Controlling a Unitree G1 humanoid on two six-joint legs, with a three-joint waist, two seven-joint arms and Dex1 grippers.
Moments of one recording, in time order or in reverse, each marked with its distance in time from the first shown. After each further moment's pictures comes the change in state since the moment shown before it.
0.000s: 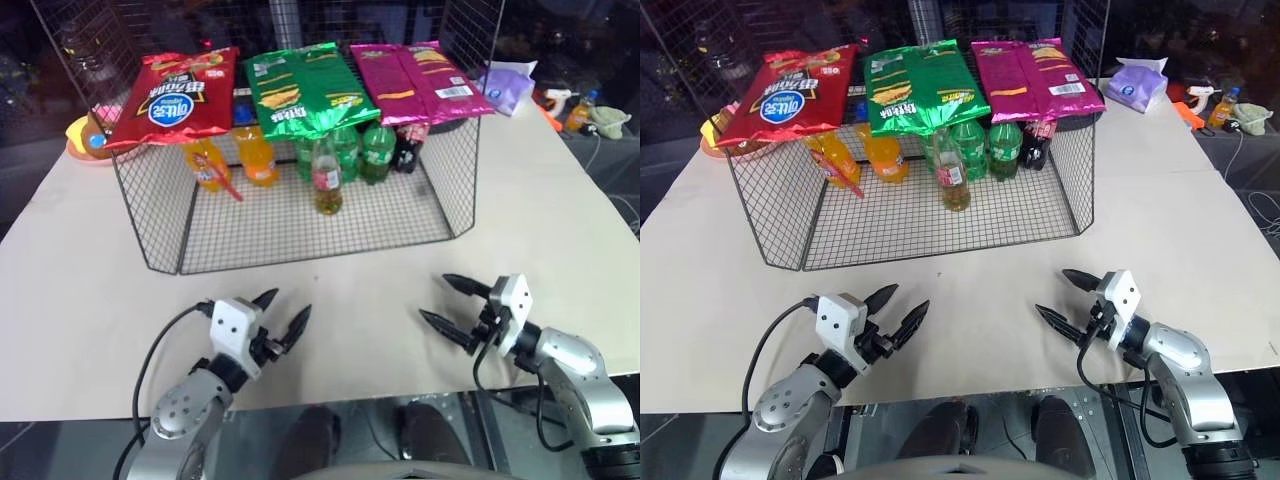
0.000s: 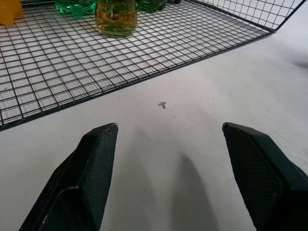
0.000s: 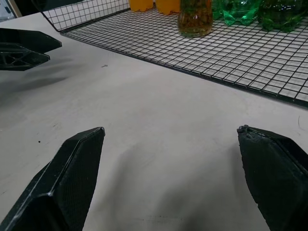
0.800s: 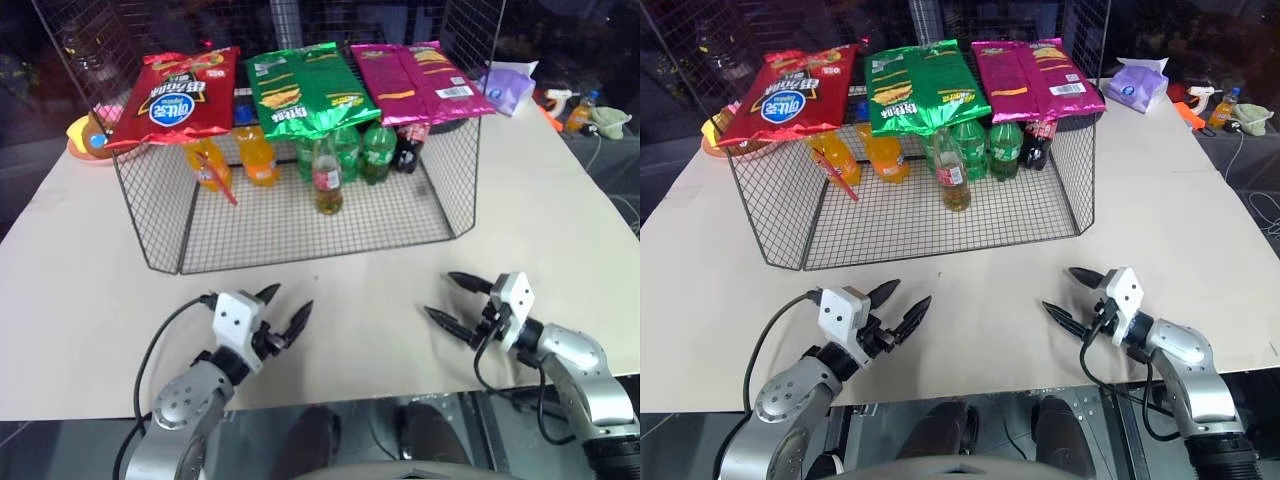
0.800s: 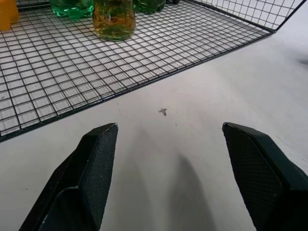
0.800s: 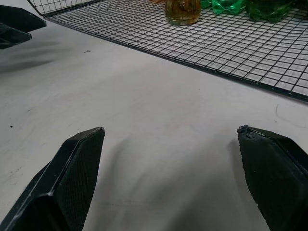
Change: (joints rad) left arm -0.038 0.011 -0.001 -0.015 0.003 0.045 0.009; right arm -0.035 -0.020 -0.004 0.079 -0.034 -0.049 -0.003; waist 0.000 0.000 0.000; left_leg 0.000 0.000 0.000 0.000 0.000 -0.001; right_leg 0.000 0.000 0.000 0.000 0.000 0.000
